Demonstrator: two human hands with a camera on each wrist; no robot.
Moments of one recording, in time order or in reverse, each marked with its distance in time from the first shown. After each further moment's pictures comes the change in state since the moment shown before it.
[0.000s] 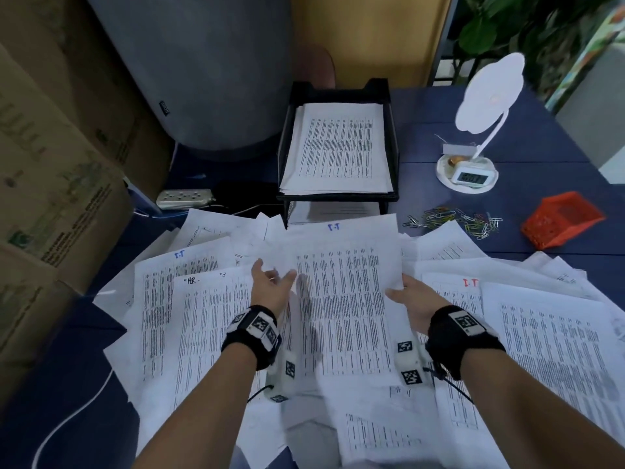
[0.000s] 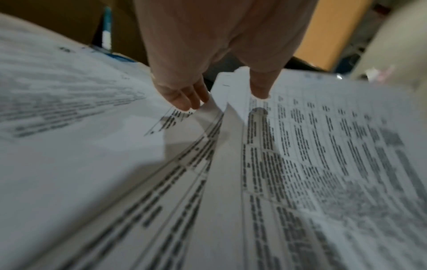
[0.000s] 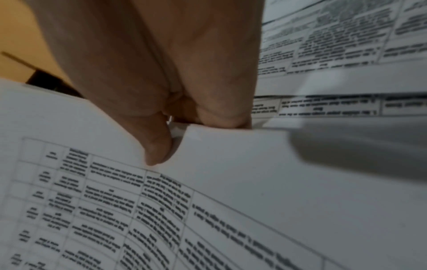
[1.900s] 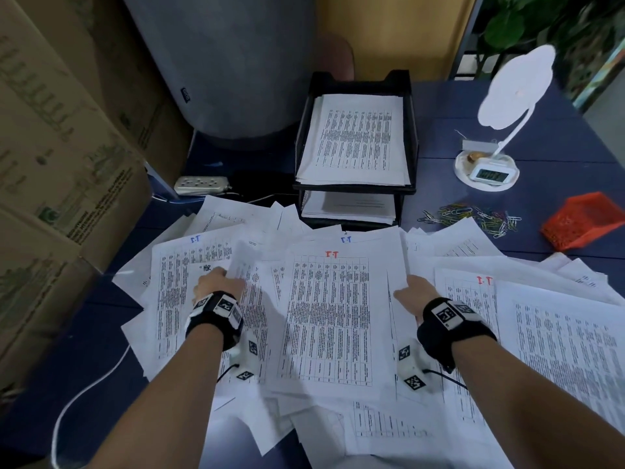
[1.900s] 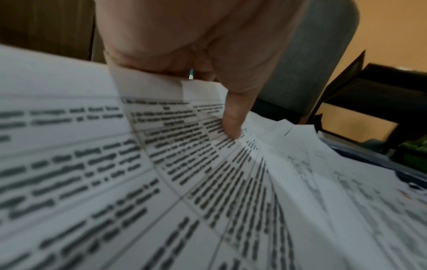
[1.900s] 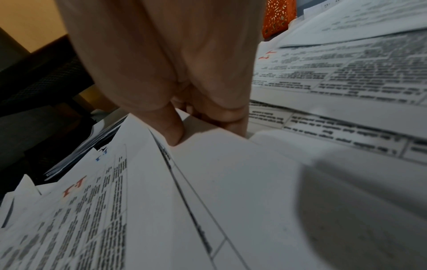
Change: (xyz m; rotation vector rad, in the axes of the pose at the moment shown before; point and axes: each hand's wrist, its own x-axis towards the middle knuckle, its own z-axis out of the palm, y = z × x) left_hand 0.039 -0.037 -0.091 0.635 0.237 -0.226; right_hand 0.028 0.010 0.013 -0.786 0.229 0.045
